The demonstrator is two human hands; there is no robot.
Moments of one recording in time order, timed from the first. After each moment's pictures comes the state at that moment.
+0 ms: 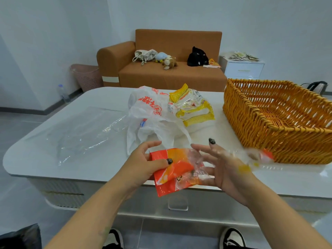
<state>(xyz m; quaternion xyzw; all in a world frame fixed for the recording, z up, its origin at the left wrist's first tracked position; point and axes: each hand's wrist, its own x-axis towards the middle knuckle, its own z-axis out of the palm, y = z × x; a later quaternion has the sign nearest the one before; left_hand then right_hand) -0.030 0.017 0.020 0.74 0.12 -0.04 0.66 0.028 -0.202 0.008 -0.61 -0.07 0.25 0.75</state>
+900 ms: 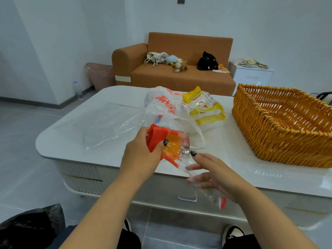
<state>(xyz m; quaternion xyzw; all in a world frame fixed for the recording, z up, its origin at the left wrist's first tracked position) -0.071 0.039 0.030 0.85 0.15 0.20 0.46 -0.012 -0.158 0.009 -0.75 -0.07 0.27 0.60</state>
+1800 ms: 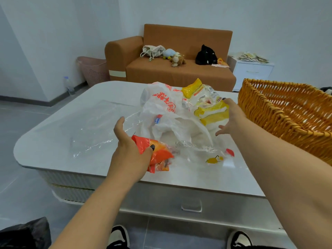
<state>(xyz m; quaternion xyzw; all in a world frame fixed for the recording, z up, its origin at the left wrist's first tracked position) -0.033 0.068 0.013 0.85 0.22 0.15 0.44 0.198 -0.137 0.037 -0.56 0.28 0.06 0.78</state>
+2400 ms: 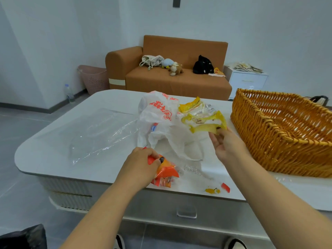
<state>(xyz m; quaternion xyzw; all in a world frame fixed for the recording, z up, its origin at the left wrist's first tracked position) -0.021 0.060 0.004 0.91 0.13 0.08 0.38 0.115 -0.140 0.021 -0.43 0.16 0.00 0.89</state>
